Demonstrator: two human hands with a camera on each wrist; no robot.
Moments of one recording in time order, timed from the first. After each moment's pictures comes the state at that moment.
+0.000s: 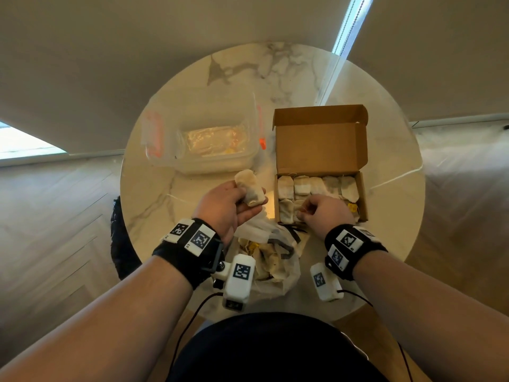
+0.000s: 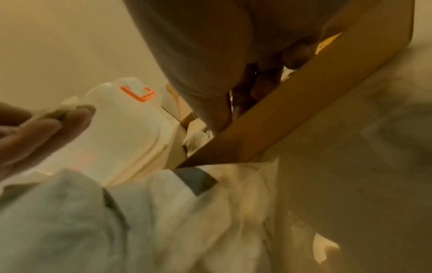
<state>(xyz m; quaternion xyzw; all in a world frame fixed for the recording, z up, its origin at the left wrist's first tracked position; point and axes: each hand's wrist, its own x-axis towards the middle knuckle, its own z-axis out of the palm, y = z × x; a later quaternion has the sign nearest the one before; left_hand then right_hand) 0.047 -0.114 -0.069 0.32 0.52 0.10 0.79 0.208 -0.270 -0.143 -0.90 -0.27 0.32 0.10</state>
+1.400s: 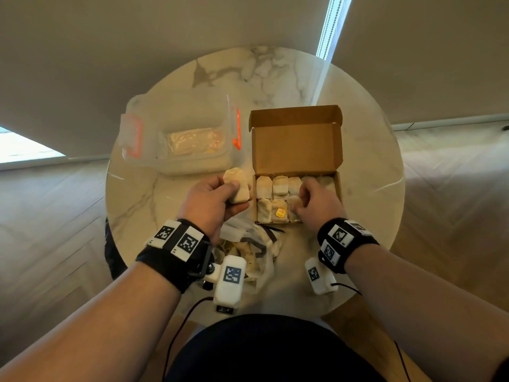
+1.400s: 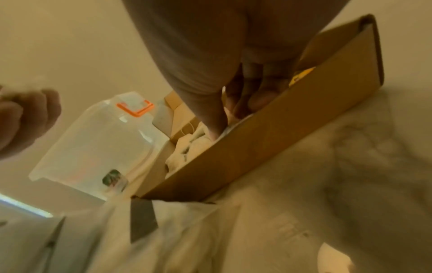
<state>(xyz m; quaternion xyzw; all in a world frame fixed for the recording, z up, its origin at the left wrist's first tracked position) 0.072 -0.148 -0.050 0.41 0.52 0.14 0.74 0.243 -0.294 -0.140 -0.88 -0.29 0.30 0.21</state>
